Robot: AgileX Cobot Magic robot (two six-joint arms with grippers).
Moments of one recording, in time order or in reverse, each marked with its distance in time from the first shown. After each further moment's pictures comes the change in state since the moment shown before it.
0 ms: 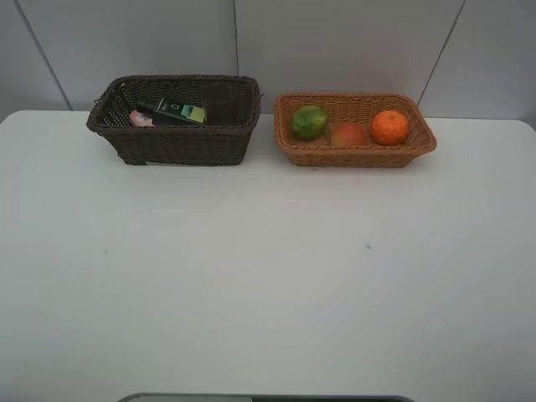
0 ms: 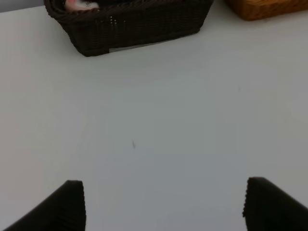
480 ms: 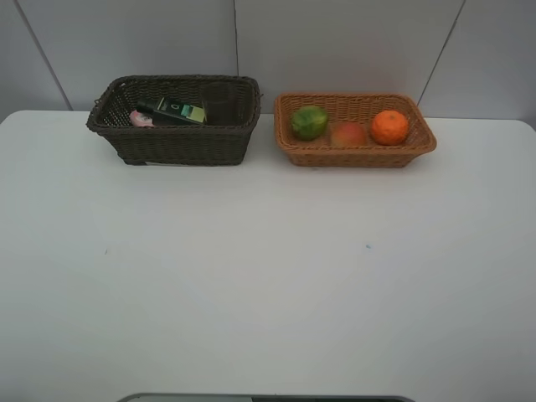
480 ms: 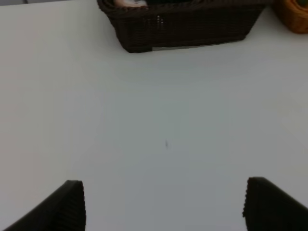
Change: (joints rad) left arm 0.195 0.000 0.000 0.000 0.000 0.000; right arm 0.000 0.000 0.000 0.000 0.000 0.000
